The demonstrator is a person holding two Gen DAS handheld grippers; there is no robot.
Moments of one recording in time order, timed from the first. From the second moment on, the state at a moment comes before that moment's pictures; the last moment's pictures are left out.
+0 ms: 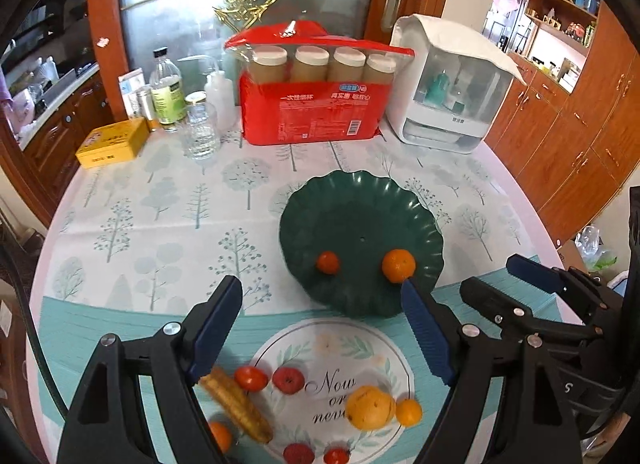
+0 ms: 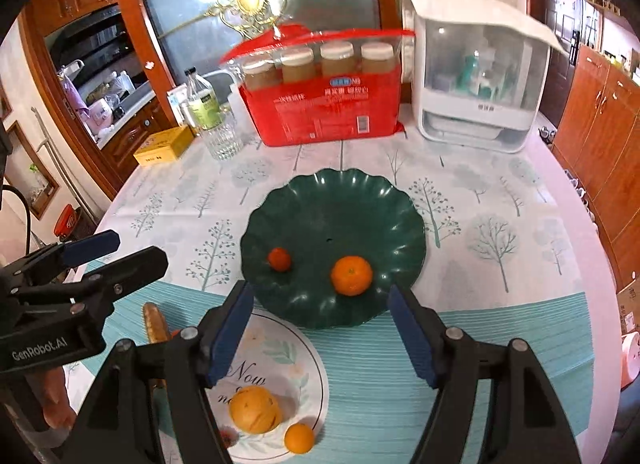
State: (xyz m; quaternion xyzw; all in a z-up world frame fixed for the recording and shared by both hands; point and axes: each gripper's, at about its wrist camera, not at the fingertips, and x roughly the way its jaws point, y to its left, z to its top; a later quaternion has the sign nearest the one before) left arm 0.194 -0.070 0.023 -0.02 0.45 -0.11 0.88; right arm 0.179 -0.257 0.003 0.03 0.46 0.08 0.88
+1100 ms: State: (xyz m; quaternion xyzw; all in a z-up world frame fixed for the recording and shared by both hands) left arm 0.037 0.036 0.032 -0.05 0.46 -0.02 0.89; right arm 0.046 -0.167 0.027 -0.06 0.42 0.21 0.88
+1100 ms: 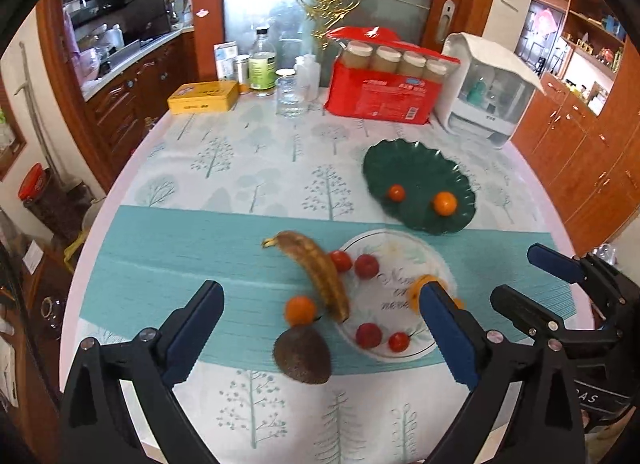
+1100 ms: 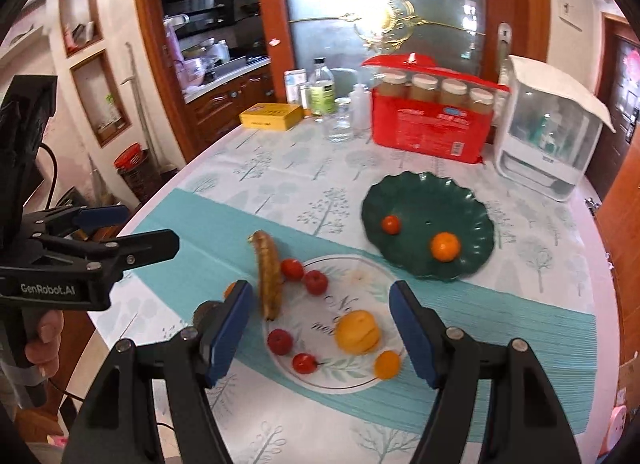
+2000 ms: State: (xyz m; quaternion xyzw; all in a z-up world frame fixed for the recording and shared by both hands) left arm 0.030 0.048 -0.100 -0.08 0.56 0.02 0.82; right arm 0.049 -0.138 -0.089 -0.09 0.52 0.23 0.82
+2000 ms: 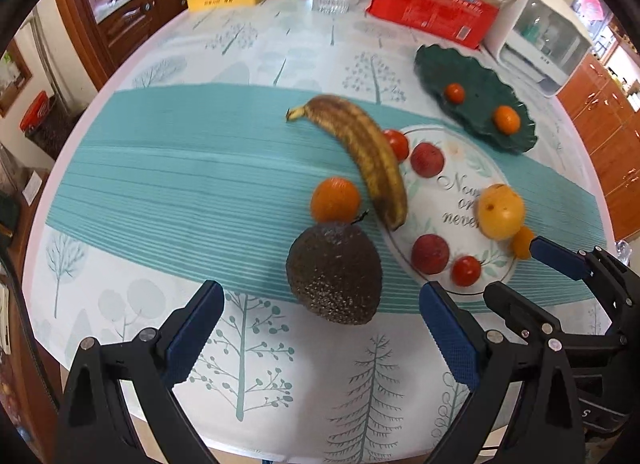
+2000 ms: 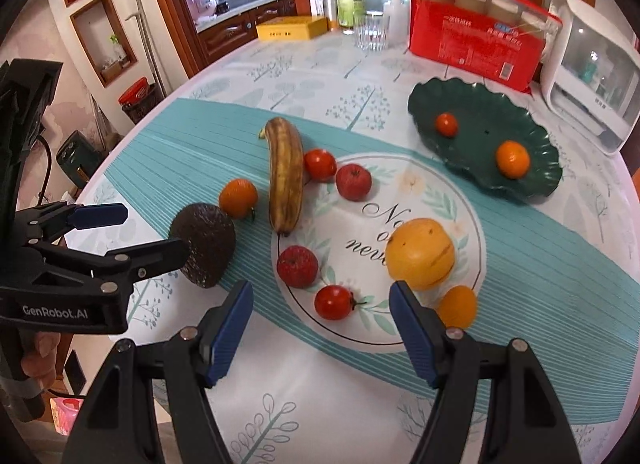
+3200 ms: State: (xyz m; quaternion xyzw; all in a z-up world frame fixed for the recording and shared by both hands) left arm 0.060 0.057 -0.161 -0.17 0.61 0.01 0.77; right arm 0.081 -0.105 -0.148 -0.13 0.55 0.25 0.79
